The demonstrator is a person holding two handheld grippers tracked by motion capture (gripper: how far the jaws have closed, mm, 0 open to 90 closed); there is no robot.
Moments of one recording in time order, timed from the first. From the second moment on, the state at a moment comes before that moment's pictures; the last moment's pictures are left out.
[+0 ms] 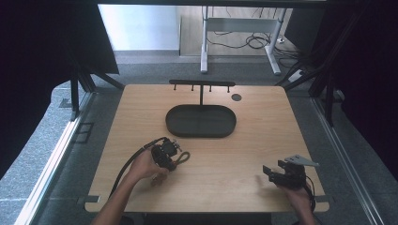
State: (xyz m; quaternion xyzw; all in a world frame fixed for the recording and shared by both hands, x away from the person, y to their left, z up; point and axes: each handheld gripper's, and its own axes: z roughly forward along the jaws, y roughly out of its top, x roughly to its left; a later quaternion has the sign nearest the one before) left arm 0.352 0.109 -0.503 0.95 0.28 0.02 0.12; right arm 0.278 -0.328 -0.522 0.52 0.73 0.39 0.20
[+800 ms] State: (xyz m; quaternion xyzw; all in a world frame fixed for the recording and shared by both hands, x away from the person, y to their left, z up) left arm 0.341 0.127 -0.470 0.93 0.30 0.03 0.19; right arm 0.278 -0.326 -0.525 0.52 0.74 0.38 0.20
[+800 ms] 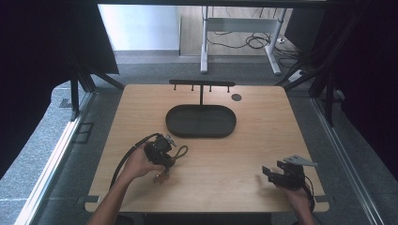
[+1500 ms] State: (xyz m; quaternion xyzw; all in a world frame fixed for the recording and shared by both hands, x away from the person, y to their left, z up) left arm 0.327 0.128 -0.411 0.93 0.28 0.06 0.24; right arm 0.278 -0.327 -0.524 0.53 0.73 0.38 0.20
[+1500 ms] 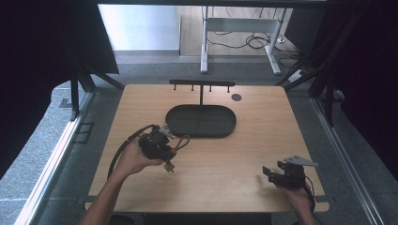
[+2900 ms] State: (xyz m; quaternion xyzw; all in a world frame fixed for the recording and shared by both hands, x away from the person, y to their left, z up) left arm 0.341 0.116 -0.377 0.93 0.26 0.09 0.24; right arm 0.280 -0.326 -0.529 0.52 0.74 0.37 0.19
